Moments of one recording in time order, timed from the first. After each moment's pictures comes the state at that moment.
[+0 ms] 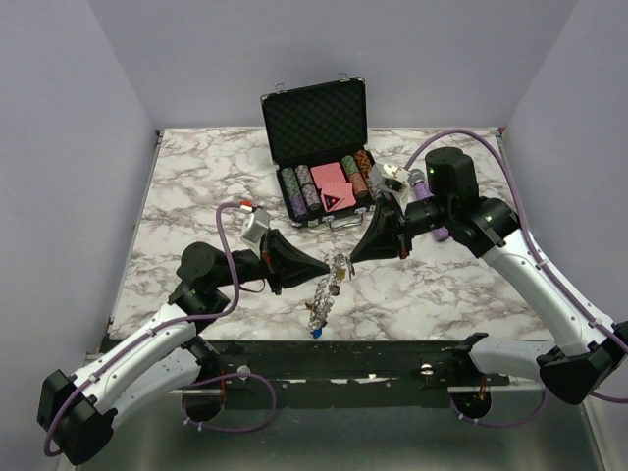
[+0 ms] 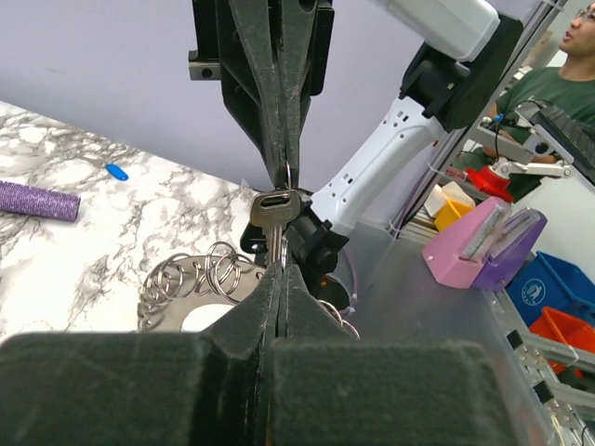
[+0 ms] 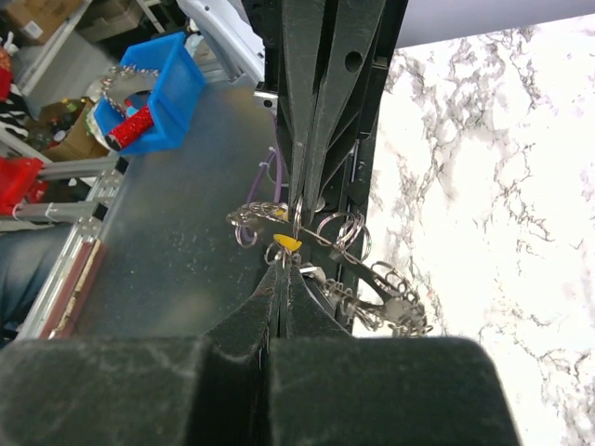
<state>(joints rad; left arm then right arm) -0.69 0.77 0.54 0.58 0.76 -0.64 0.58 1.20 1.32 -0.60 -1.21 -0.14</state>
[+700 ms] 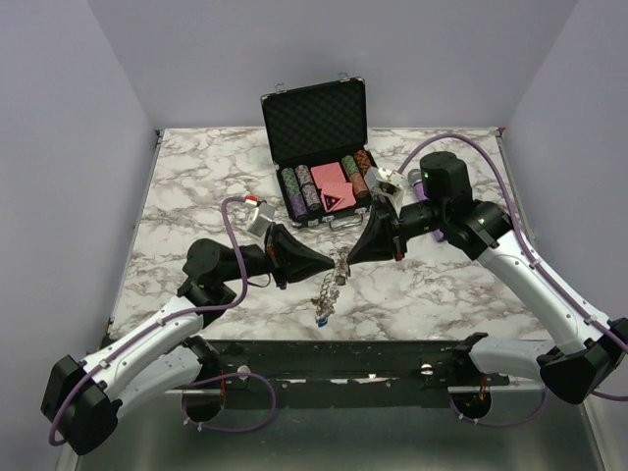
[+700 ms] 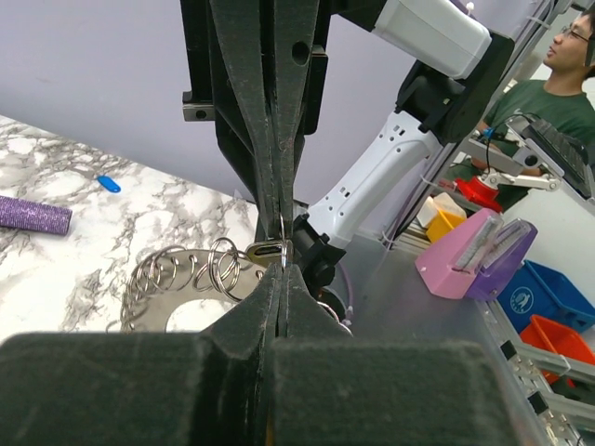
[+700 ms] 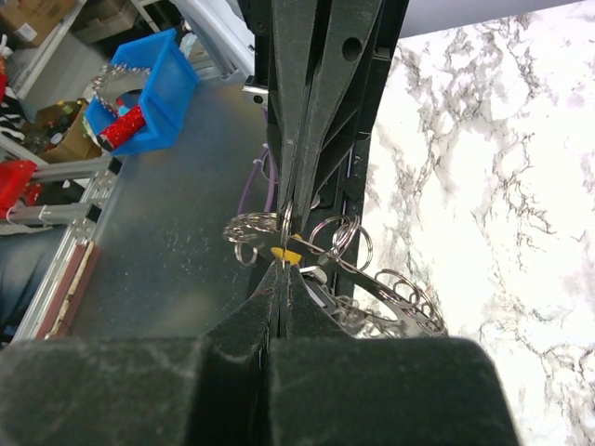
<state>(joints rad) -0.69 0.85 0.54 0.70 0.77 -0.69 0.60 1.20 1.27 -0.56 -1.19 -0.14</state>
